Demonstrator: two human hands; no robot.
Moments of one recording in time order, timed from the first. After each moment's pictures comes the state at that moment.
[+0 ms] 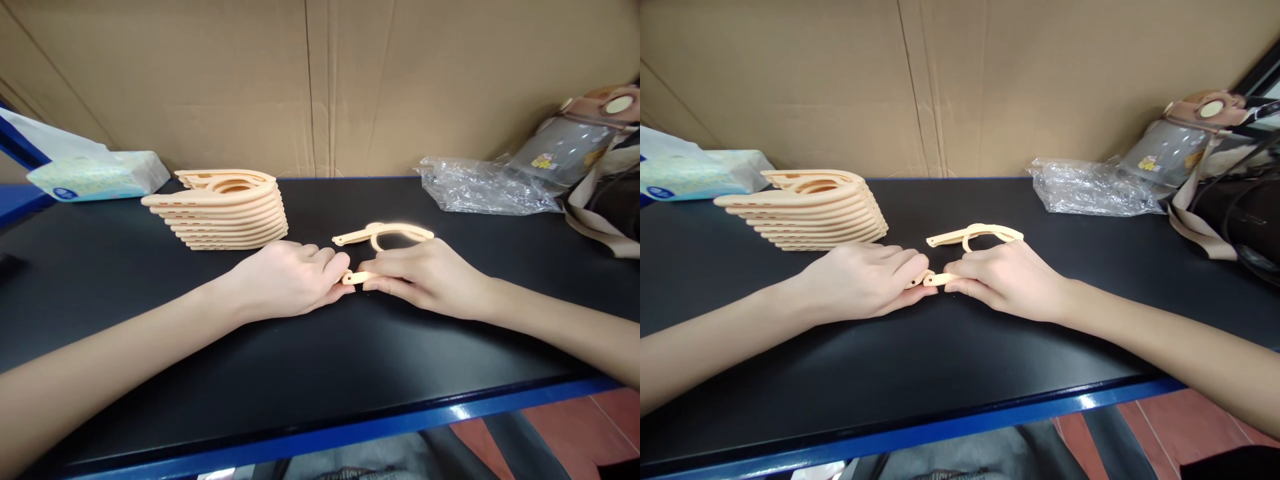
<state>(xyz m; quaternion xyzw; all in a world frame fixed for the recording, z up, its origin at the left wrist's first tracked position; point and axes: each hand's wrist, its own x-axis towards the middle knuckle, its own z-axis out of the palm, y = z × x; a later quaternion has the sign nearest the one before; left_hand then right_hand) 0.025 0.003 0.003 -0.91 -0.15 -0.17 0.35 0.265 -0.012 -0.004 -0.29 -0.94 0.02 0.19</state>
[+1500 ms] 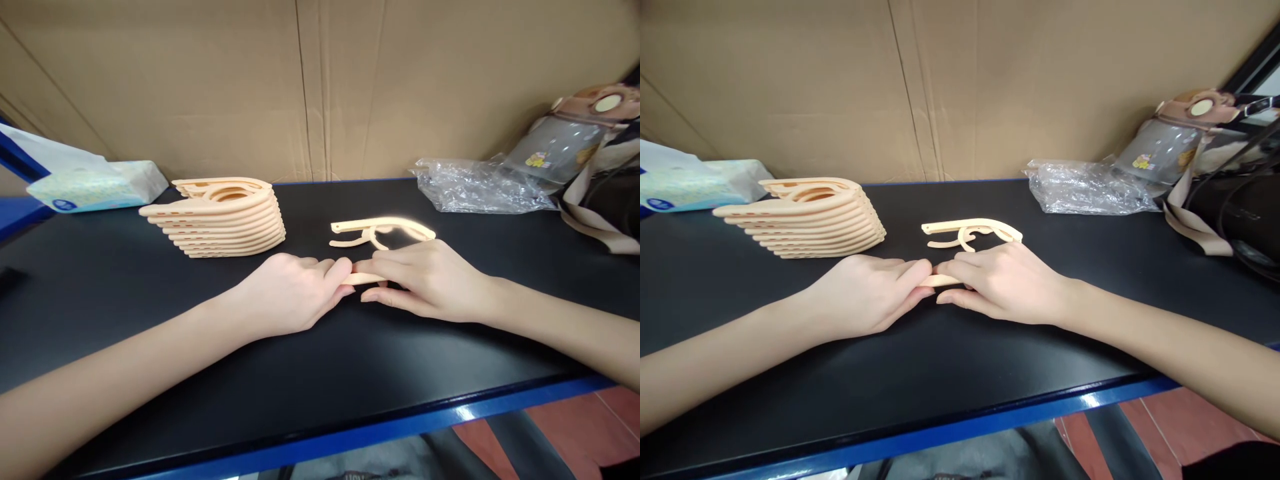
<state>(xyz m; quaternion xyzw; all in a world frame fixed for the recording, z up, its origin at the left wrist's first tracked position) 0.032 -0.005 0.000 -0.94 -0.20 -0.14 0.22 0.263 -0.016 0.003 -0.26 -0.95 -0.04 0.19</state>
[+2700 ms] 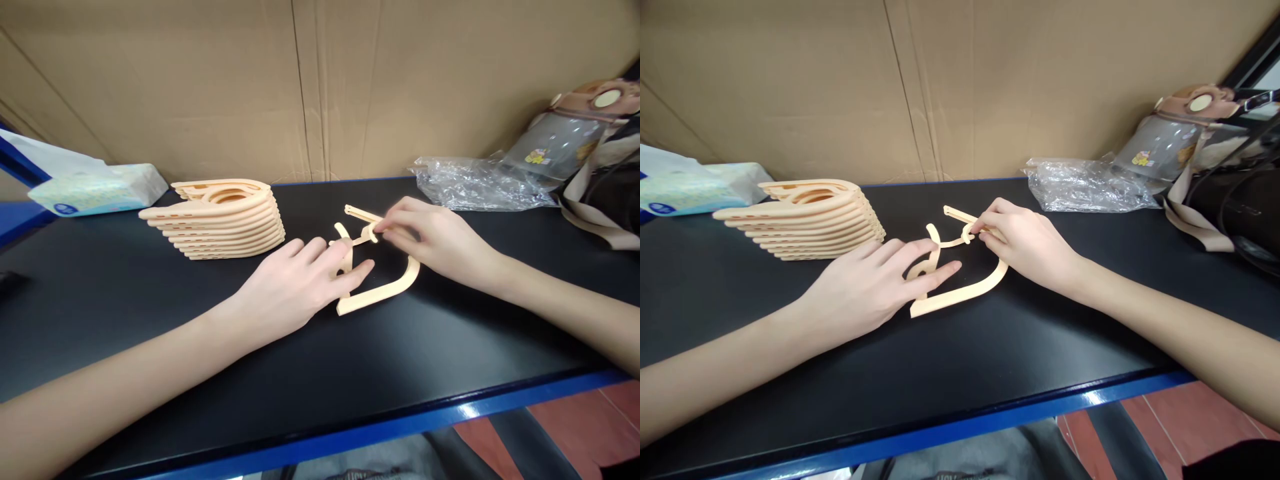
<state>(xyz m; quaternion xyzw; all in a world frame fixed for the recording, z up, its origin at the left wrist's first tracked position) 0.030 -0.007 0.003 -0.91 -0.19 -0.12 0.34 0.283 0.015 0.001 -0.47 -0.85 0.01 0.24</state>
